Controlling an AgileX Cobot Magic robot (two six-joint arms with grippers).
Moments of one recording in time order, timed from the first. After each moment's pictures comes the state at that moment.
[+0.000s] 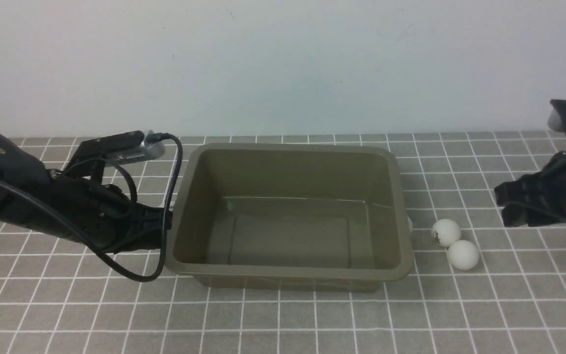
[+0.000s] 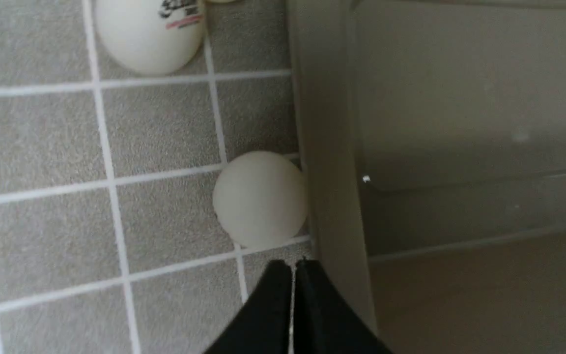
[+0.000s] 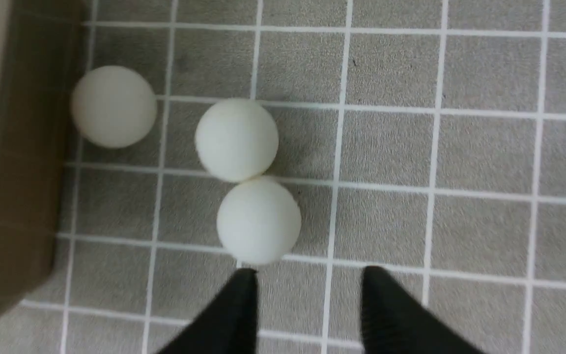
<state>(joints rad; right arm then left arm) 0.04 1.57 -1.05 0.22 0.81 -0.06 -0.07 1.62 -0.91 -0.75 0.59 0.58</state>
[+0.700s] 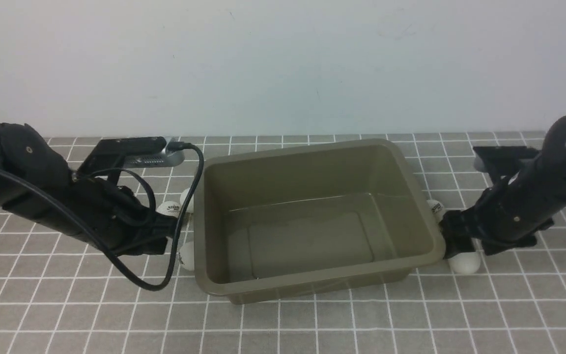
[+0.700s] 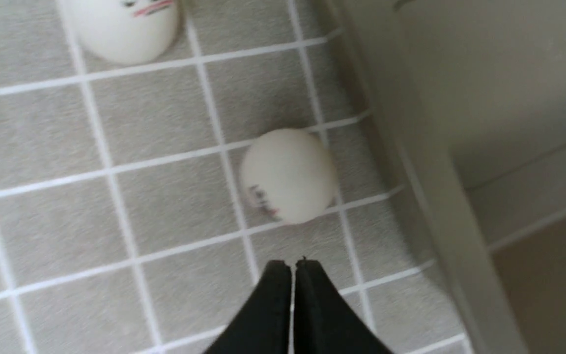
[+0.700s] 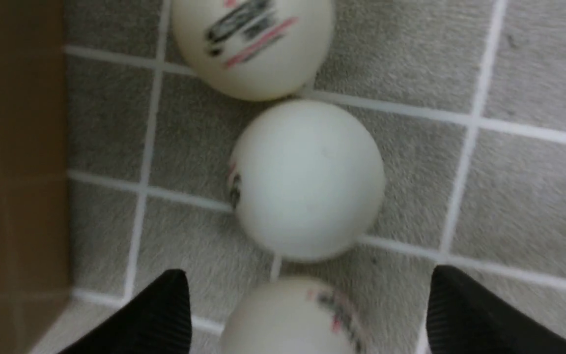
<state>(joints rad) 0.10 1.89 -1.11 0.31 0.73 -0.21 -0.12 1.59 -0.94 -0.49 0.62 0.38</state>
